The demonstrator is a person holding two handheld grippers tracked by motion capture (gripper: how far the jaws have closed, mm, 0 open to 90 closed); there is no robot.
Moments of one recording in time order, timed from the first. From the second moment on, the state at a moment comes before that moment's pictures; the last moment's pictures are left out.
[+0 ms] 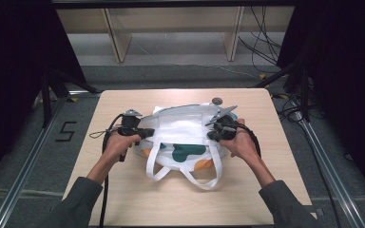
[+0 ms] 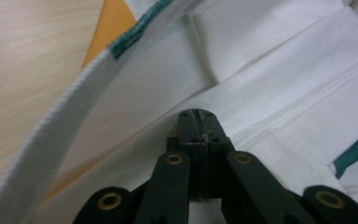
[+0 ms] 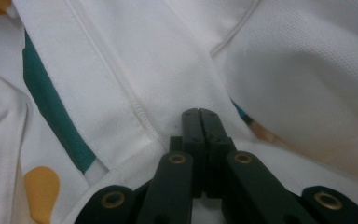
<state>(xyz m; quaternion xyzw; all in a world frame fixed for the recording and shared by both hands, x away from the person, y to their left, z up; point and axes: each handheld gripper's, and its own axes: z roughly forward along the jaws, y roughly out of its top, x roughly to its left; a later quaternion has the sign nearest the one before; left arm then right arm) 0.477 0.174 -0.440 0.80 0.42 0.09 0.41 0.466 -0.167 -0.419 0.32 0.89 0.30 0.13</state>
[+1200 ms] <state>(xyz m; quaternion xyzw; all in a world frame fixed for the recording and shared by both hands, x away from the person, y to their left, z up) 0.522 0.107 -0.414 0.84 0.40 0.10 0.36 0.416 -0.108 -0.423 0.21 0.92 0.32 0.06</state>
